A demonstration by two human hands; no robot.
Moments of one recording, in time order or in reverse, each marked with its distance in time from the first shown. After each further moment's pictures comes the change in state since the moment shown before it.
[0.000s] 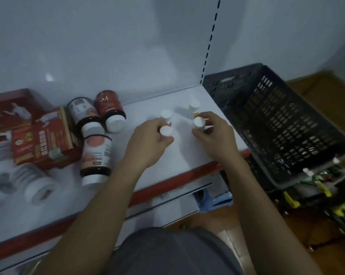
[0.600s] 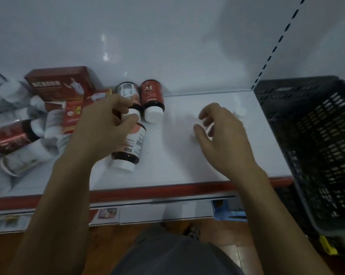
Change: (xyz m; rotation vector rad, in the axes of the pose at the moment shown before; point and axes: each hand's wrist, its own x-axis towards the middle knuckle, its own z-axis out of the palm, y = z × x) left_hand -0.053 -0.035 -0.117 0.117 0.292 -0.266; right_hand 0.003 -0.069 0.025 -0.174 -0.168 -0.425
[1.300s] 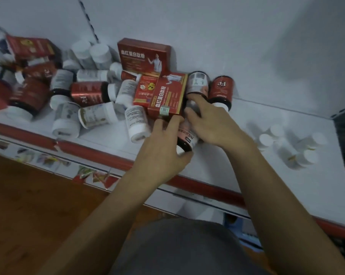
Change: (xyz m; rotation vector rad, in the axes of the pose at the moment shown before) left_hand -0.071 -0.035 0.032 0.051 0.038 -0.125; right_hand 0.067 -0.092 0.106 -0.002 -0.599 -0.075
